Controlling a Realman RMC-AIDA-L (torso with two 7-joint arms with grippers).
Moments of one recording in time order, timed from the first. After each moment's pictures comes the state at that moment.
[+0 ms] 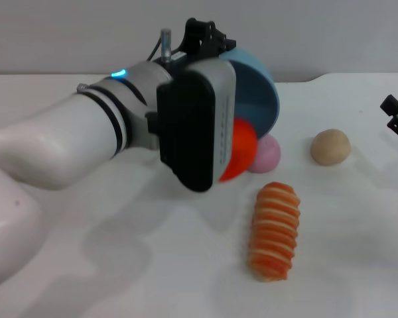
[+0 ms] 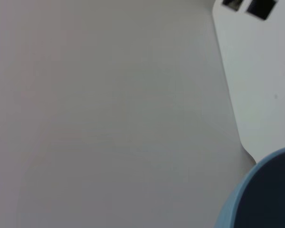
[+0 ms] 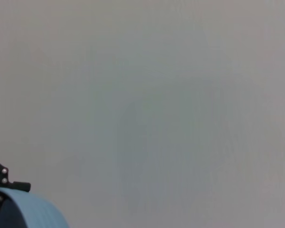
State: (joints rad) left arm -0.28 -2.07 2.05 1.57 2.89 0.33 -1.85; right arm 0.33 2.07 -0.52 -0.29 -1.37 -1.47 0.77
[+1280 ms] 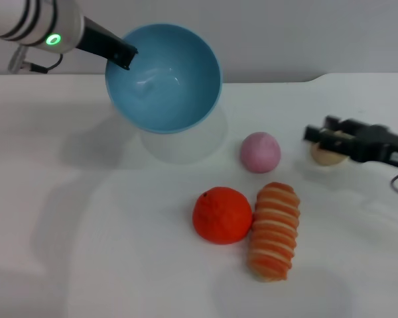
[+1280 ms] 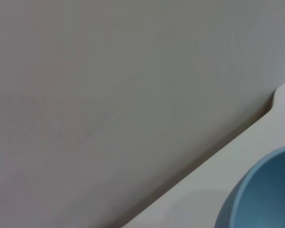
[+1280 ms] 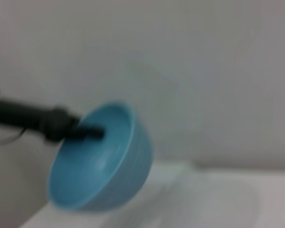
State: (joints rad) left arm -0.73 -2.06 1.28 1.28 2.63 1.17 -2.58; right arm 0.52 2.06 -0.56 -0.53 -1.94 -1.42 1.56
